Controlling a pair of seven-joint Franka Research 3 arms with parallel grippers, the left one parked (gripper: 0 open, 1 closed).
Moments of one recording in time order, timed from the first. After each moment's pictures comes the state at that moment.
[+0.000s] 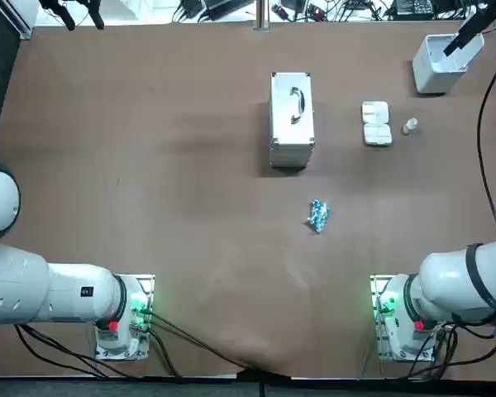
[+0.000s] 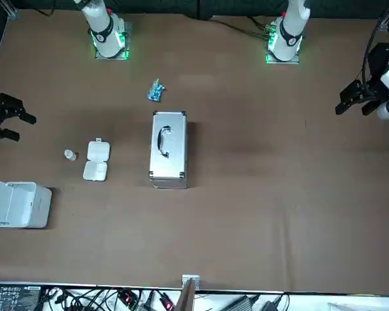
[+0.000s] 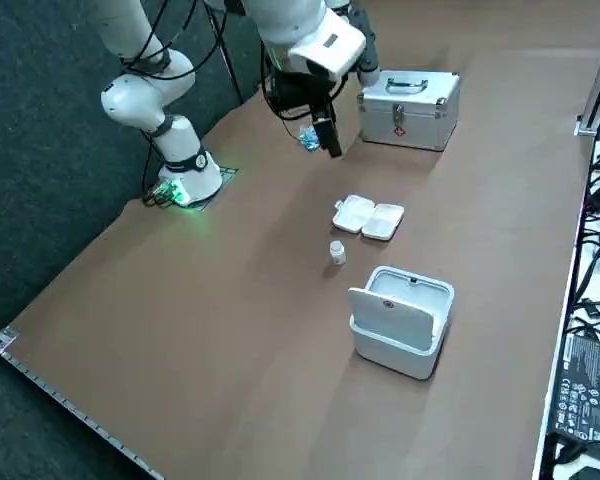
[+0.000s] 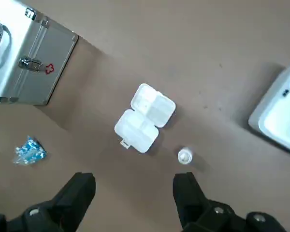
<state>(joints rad) -0.23 0.17 -0.08 -1.66 0.31 1.67 -0.91</state>
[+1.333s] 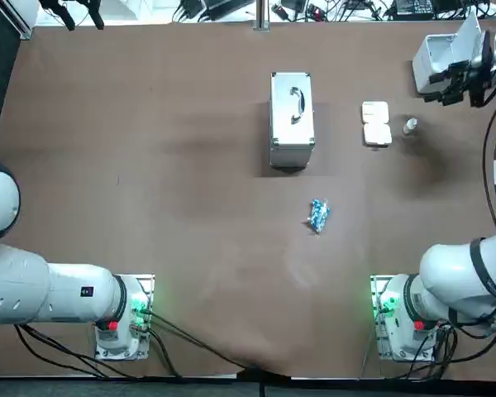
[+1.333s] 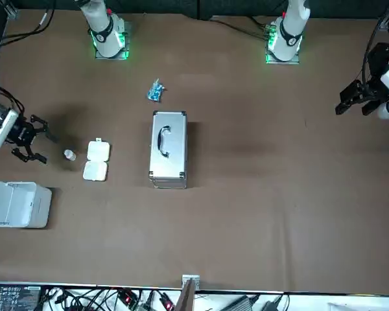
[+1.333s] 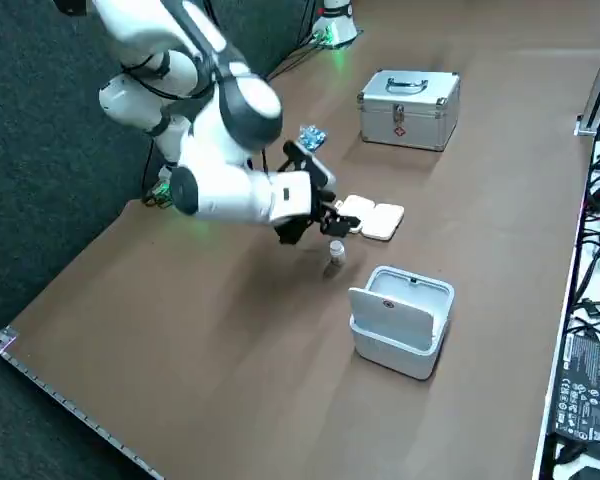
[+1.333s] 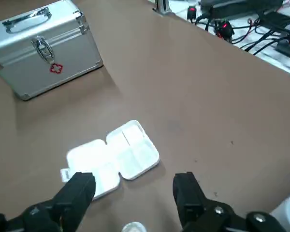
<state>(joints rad) -0.44 0.32 -0.08 -2.03 0.95 1.98 -2.07</state>
